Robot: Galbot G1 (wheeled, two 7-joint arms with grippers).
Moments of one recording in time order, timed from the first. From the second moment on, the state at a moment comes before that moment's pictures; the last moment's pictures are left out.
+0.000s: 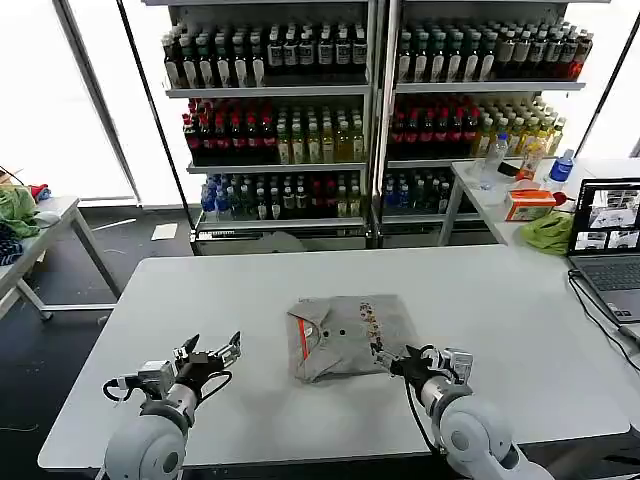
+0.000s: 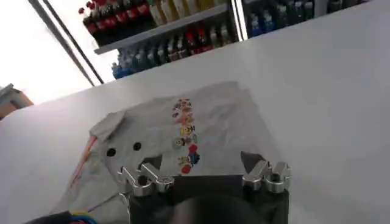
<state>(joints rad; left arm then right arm) 1.30 -1.14 -0.41 -2.07 -0.64 0.55 -0.36 -1.13 1.07 0.20 1.99 1.00 -0.58 0.47</state>
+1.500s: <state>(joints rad) 1.36 -1.15 -0.45 -2.13 -0.64 0.56 -0.36 -0.90 1.10 0.15 1.90 0.81 -0.58 0.38</state>
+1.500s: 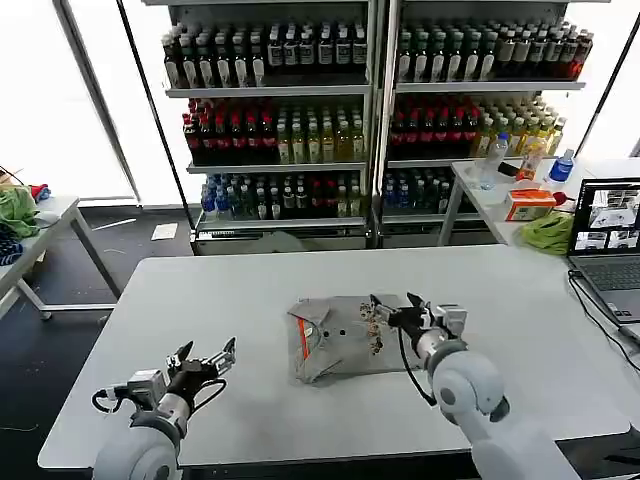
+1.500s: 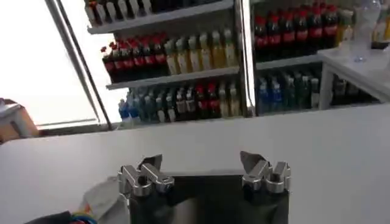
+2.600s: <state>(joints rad) 1.42 -1.18 -0.47 -2.16 -0.64 0.56 -0.35 -0.76 1.20 -0.02 1.67 0.61 -0.58 0.35</state>
